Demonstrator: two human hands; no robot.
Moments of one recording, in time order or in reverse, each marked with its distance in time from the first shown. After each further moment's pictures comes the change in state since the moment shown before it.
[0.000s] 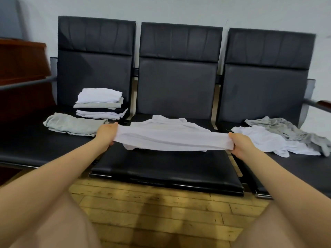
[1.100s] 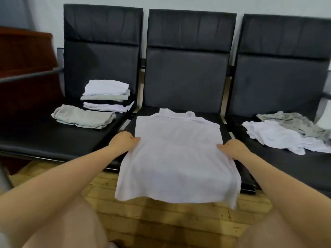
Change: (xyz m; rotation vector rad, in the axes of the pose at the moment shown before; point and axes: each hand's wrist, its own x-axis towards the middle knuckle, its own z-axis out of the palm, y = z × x) left_hand -0.010 -0.034 0.029 0.618 -0.171 0.198; right_hand 0.019 0.043 0.022 -1.202 -0.120 -0.301
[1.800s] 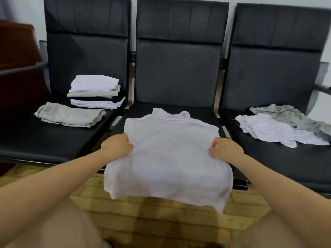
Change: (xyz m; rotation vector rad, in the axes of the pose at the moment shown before) left_hand -0.009 0.006 0.010 0.230 -0.036 0.056; right_hand -0.010 0.007 0.007 -0.229 0.007 -0.144
